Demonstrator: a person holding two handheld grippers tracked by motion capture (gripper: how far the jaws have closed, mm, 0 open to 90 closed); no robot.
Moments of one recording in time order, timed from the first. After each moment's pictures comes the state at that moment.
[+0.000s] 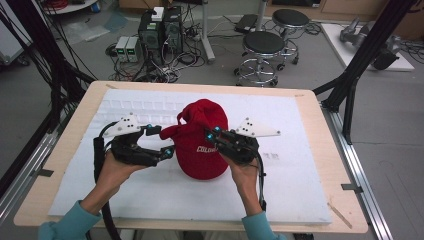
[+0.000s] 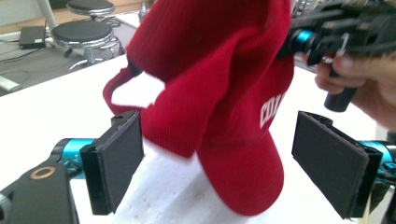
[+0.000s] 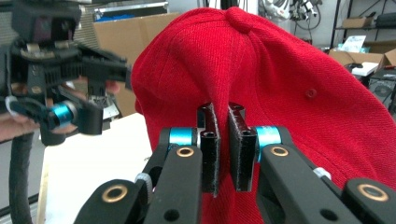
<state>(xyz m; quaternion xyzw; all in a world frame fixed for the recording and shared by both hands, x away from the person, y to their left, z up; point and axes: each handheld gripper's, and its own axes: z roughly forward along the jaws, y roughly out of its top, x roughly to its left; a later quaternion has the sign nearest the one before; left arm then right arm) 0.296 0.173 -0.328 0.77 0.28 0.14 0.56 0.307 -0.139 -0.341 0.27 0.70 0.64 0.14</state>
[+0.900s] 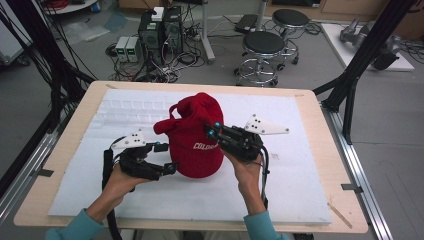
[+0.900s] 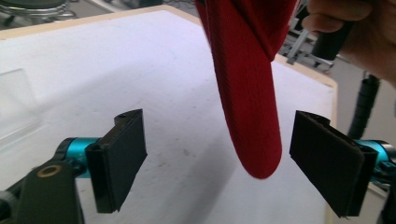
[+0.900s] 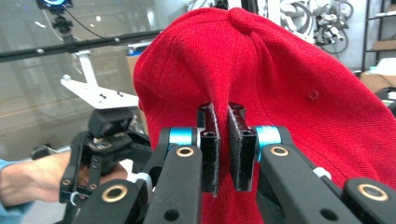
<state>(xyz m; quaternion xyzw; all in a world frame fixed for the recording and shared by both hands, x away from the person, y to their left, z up) 0.295 0.169 -0.375 0.77 0.27 0.05 0.57 0.306 -0.146 -0.328 0.23 0.67 0.70 0.10</state>
